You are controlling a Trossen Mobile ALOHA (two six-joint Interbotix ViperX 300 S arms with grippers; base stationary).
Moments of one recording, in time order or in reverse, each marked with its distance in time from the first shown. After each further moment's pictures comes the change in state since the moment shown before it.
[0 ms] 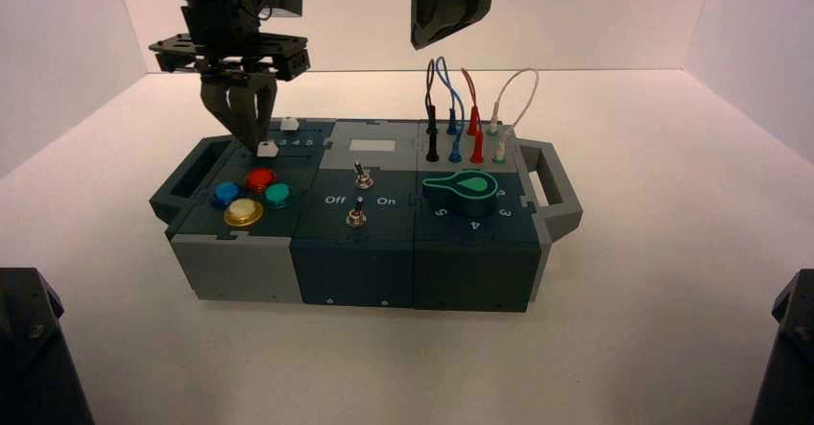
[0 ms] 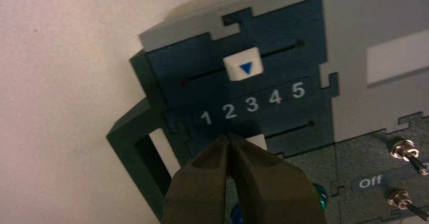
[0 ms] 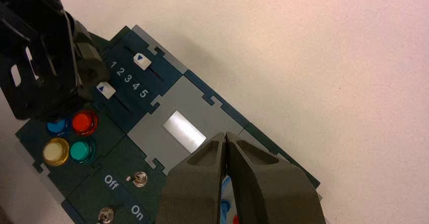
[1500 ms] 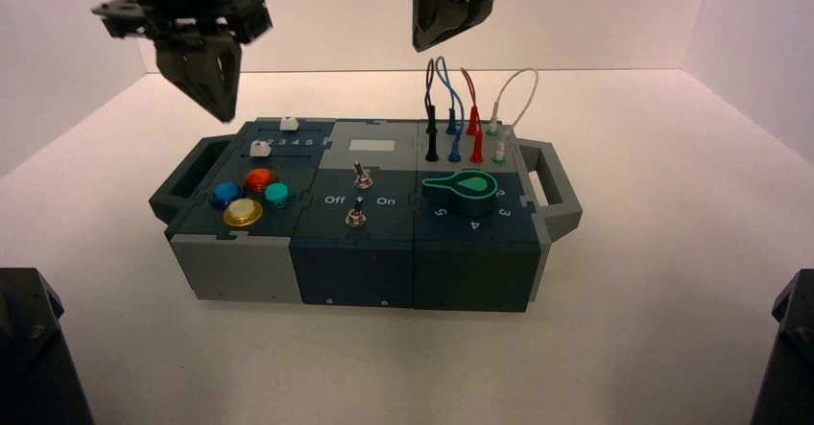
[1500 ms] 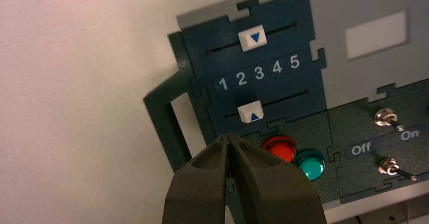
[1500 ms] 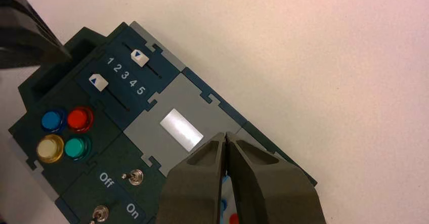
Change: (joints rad) left arm 0.048 -0.213 0.098 0.020 -0.008 0.020; right arm 0.002 -0.002 0.009 -0.017 -0.009 -0.002
